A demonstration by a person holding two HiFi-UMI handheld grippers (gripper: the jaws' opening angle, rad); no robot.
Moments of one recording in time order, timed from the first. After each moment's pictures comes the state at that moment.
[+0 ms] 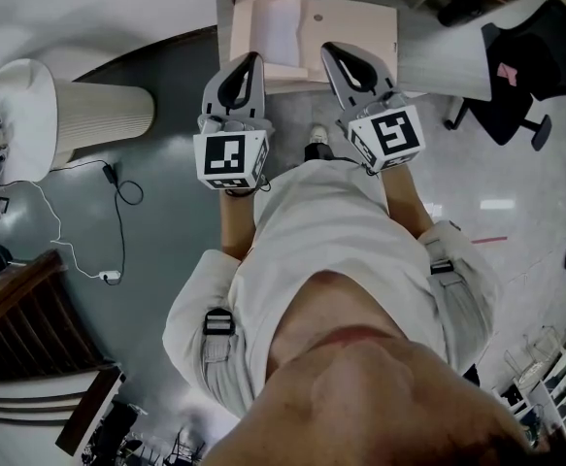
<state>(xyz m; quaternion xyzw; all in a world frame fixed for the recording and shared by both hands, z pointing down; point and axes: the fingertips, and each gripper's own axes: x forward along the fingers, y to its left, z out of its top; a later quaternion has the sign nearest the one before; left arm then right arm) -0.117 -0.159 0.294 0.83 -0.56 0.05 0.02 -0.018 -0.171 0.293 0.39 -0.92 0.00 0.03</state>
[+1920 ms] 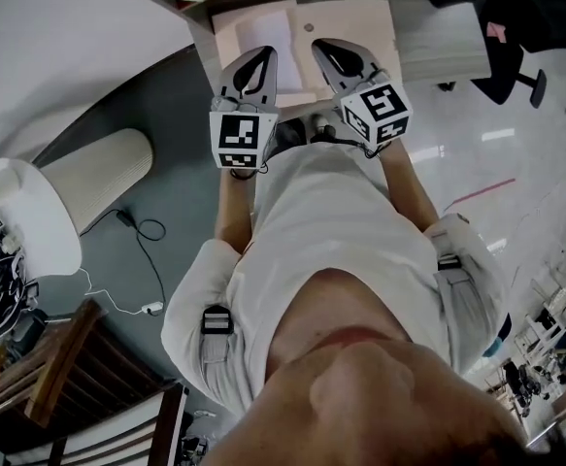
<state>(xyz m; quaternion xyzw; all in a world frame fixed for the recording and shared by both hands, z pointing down) -0.123 -0.338 0.396 0.90 -0.40 0.13 0.07 -0.054 -0.335 0.413 0.45 -0.87 0.14 0.13</state>
